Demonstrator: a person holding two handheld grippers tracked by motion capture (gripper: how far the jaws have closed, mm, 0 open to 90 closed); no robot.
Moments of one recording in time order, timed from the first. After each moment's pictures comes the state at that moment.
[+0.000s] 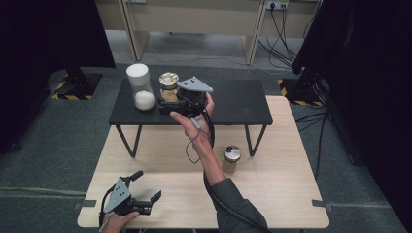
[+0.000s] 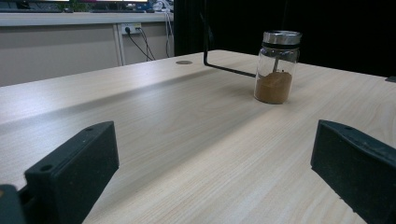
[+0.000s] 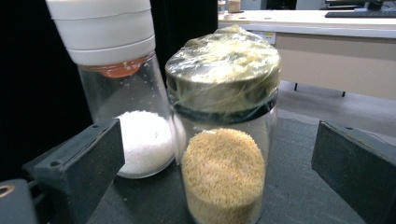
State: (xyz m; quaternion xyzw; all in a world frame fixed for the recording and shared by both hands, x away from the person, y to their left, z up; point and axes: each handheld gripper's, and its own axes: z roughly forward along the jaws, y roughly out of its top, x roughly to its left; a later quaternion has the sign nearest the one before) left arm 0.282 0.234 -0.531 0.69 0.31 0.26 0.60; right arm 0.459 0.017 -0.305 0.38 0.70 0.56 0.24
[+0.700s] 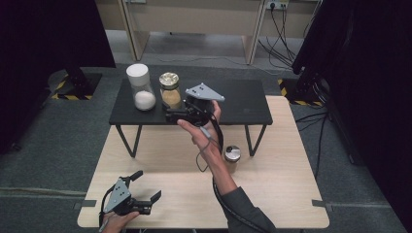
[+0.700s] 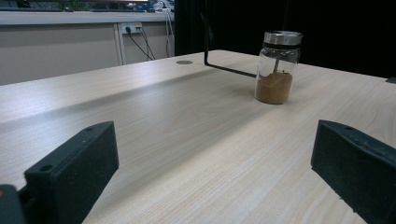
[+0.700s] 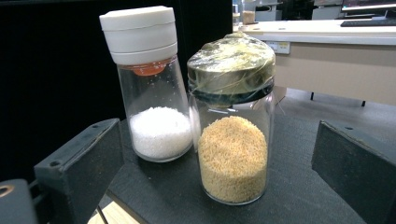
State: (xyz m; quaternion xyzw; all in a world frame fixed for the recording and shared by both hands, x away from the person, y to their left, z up) left arm 0.282 0.234 -0.531 0.69 0.31 0.26 0.60; right arm 0.436 -0.004 -0.306 0.35 0.69 0.59 0.22
